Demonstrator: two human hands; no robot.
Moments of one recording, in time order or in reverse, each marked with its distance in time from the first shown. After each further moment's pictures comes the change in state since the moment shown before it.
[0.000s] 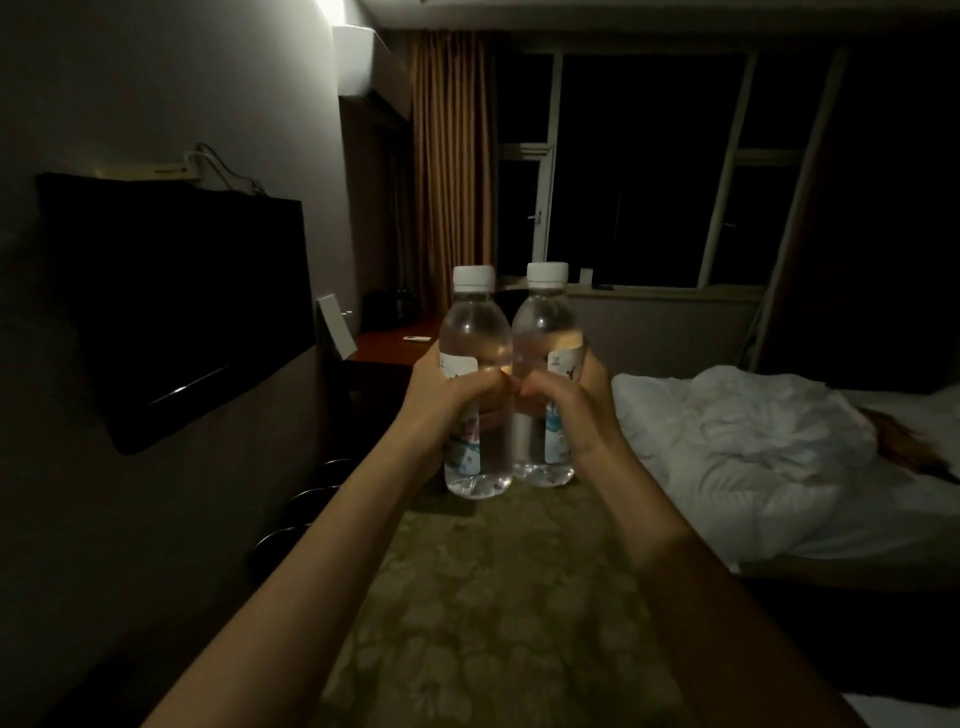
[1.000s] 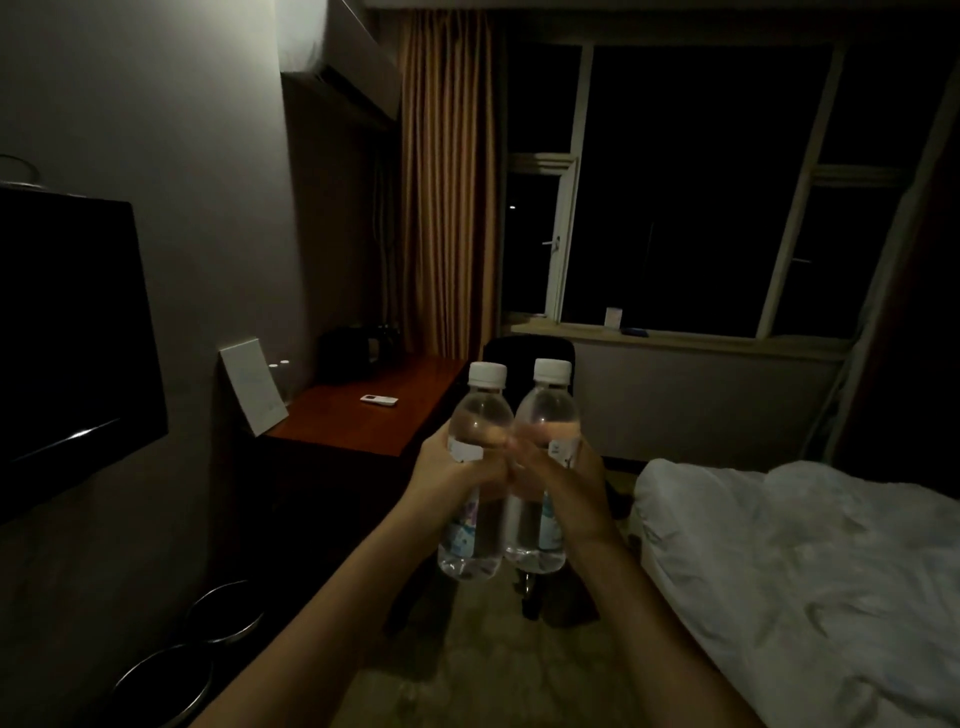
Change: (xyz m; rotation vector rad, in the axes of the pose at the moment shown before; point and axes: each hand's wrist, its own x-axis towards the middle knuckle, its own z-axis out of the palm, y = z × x) left_hand 0.593 -0.329 0.077 -0.009 0.020 -0.102; right_hand 0.583 0.354 -0.127 -0.031 0.056 0.198
